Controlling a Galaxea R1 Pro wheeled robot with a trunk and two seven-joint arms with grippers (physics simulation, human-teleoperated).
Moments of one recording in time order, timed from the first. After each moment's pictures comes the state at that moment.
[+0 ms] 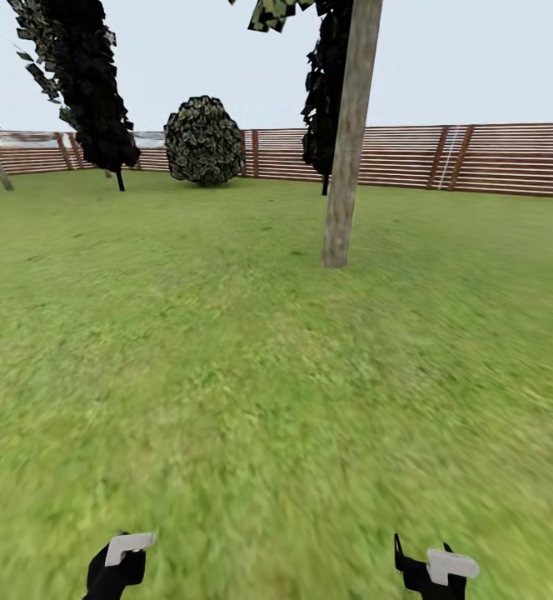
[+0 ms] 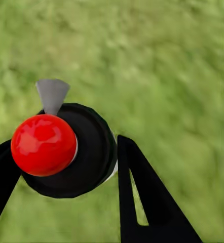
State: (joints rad) left arm -0.33 0.08 0.21 -0.38 -0.14 -0.34 0.01; right arm -0.22 -0.04 -0.08 -0.45 0.00 -0.61 -0.15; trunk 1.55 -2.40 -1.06
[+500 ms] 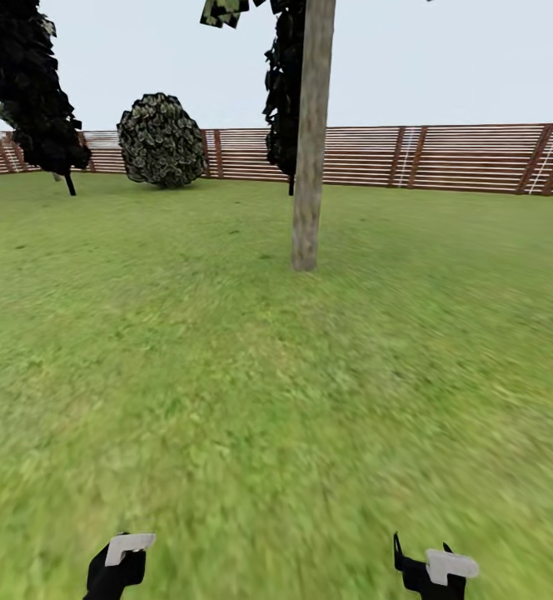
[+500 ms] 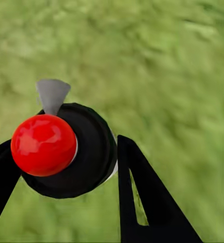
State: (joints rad) left arm -0.33 0.08 0.21 -0.38 -0.14 -0.34 0.01; right arm -0.22 -0.04 -0.08 -0.45 0.00 -0.61 -0.15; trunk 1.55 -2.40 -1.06
